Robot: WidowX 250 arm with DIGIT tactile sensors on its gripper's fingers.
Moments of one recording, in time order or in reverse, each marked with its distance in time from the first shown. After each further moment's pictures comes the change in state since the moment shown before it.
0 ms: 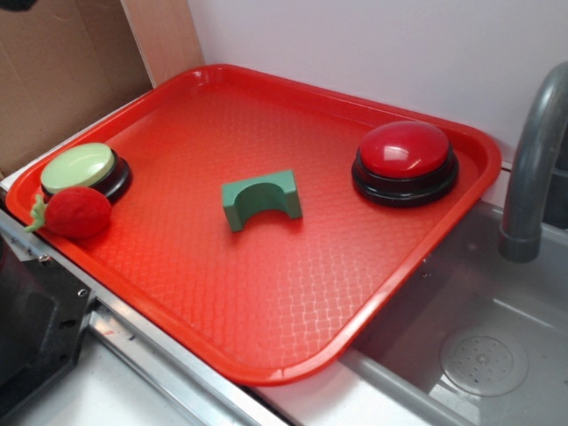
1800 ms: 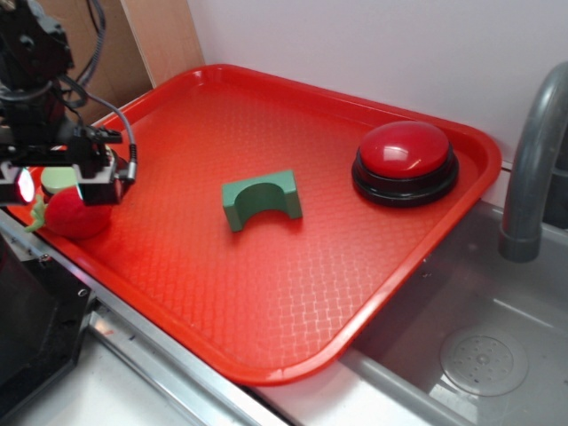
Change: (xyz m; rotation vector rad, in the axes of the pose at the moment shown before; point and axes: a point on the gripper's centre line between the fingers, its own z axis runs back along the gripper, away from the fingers) arm -0.012 0.087 -0.184 0.301 0.034 0.864
